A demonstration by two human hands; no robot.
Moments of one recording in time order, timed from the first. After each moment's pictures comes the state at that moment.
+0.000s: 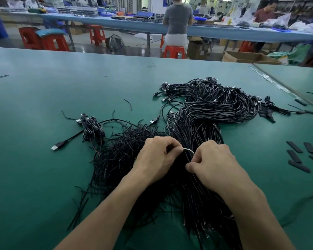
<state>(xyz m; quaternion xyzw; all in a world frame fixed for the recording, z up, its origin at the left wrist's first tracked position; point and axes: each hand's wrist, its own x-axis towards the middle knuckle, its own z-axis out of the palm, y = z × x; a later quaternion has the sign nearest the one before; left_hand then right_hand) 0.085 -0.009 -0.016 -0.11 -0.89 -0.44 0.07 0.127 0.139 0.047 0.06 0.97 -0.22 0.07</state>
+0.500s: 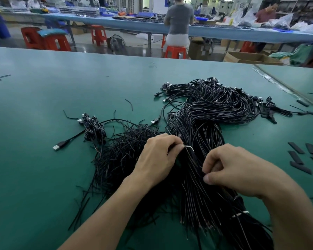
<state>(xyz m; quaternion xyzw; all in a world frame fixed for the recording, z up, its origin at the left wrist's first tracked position) 0.089 -0.008 -0.015 -0.16 -0.87 -0.44 0.13 0.129 0.178 0.069 -0.05 0.96 -0.23 0.17</state>
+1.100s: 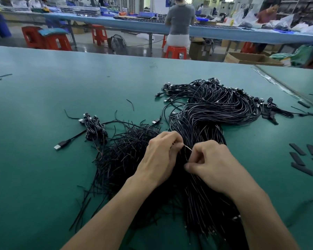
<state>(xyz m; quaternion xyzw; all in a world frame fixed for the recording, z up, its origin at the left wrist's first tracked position) 0.089 -0.004 -0.017 -0.16 -0.86 -0.46 0.15 0.121 0.145 0.038 -0.01 0.96 -0.29 0.03</state>
